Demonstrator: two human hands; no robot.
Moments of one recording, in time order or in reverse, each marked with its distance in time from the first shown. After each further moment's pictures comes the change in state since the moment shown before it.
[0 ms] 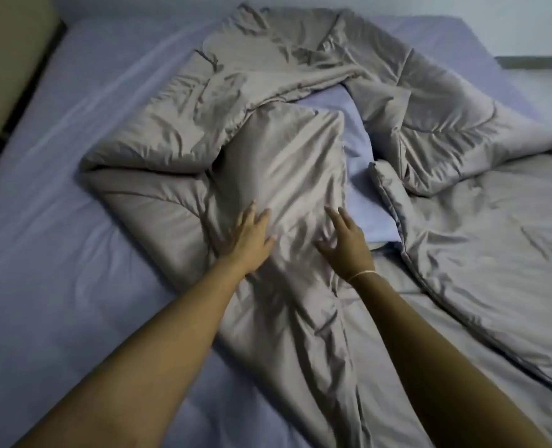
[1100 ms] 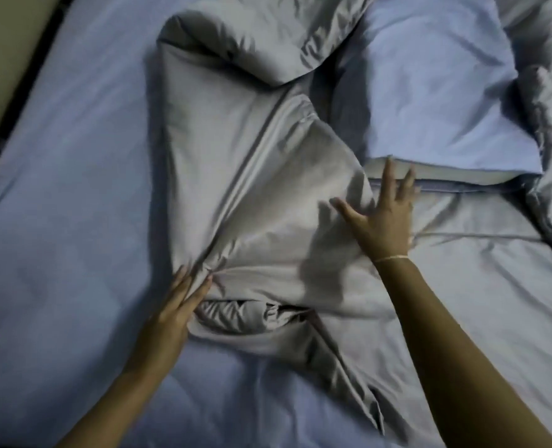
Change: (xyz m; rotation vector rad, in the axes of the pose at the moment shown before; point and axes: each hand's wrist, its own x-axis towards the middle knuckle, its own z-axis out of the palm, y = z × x) left_hand -0.319 -0.275 0.106 -0.047 0.211 -0.038; right_hand -0.103 -0.098 0.151 -0.050 0.089 0.190
